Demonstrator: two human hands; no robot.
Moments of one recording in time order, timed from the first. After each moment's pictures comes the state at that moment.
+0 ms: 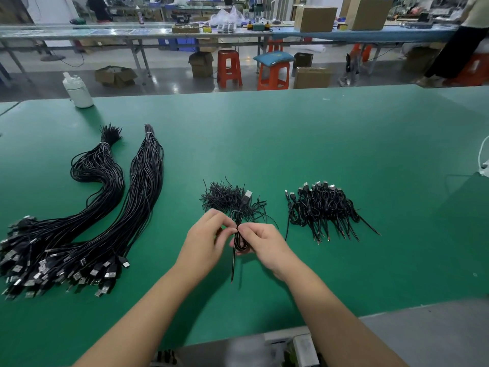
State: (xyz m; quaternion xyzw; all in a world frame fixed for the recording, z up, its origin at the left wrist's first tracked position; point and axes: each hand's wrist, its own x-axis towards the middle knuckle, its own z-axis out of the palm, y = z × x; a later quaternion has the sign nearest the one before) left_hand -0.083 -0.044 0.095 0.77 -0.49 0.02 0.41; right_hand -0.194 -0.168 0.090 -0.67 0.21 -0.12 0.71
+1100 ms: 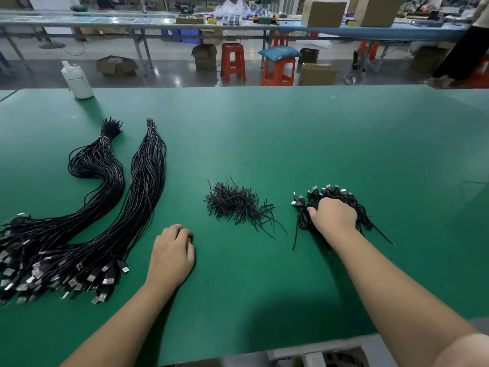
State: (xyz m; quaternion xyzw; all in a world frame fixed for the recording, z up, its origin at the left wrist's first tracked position) left_hand -0.007 -0.005 0.004 0.91 -0.37 0.10 0.19; right_hand -0.188 -0.325 0.074 -0.87 0.50 0.02 -0.02
